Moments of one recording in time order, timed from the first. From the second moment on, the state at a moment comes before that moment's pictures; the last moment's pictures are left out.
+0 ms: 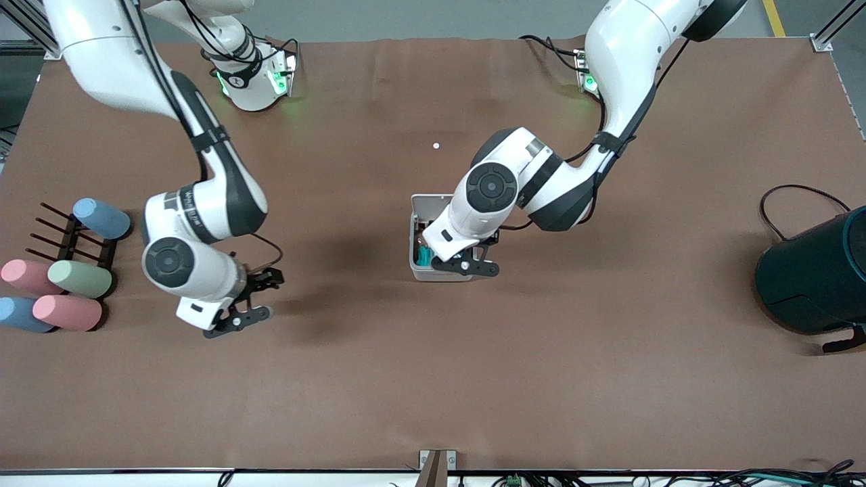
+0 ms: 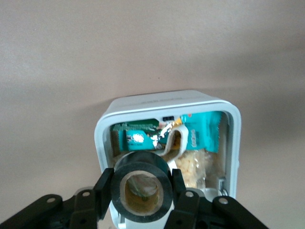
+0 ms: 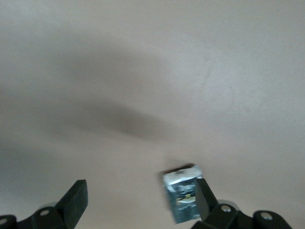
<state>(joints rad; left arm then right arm) -0.42 0.70 -0.37 -1.36 0.06 2.00 -0.63 0.03 0.56 0.17 -1.66 -0.15 2.09 -0.15</state>
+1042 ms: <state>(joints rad) -0.25 0.58 -0.36 -1.32 0.01 1.84 -0.52 -0.08 0.56 0.17 -1.94 -0.16 2.40 -0.38</state>
